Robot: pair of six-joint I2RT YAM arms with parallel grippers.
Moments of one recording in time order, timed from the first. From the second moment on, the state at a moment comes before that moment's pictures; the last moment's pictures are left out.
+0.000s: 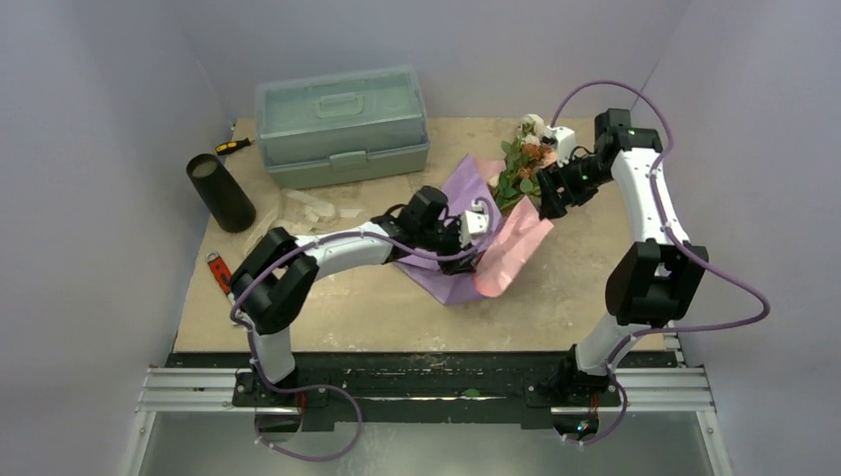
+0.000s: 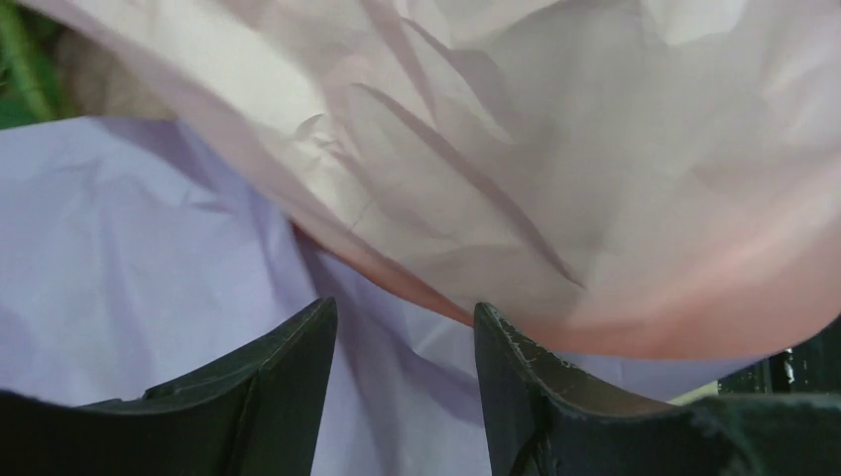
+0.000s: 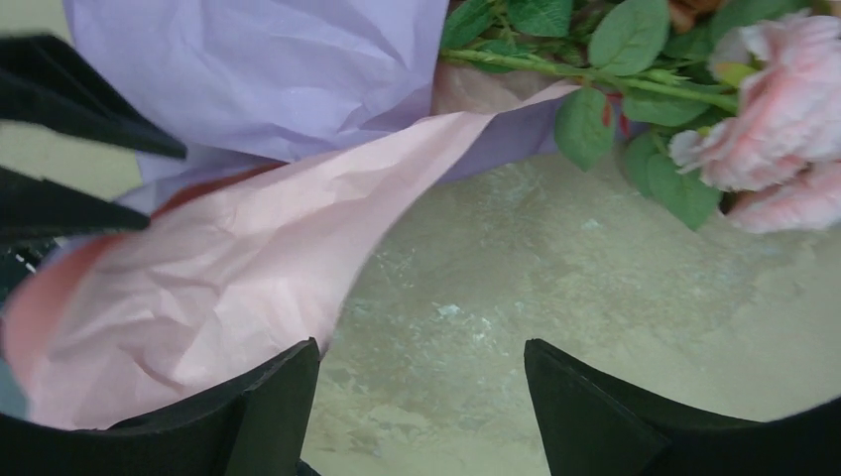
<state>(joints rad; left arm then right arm) -0.78 1.81 1.19 0.00 0.58 0.33 -0.08 1.73 1.66 -1.24 -0.48 -0.65</state>
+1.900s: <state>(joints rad) -0.91 2.01 1.21 0.02 0.35 0.39 0.03 1.93 1.37 -0.92 -0.23 -0.59</state>
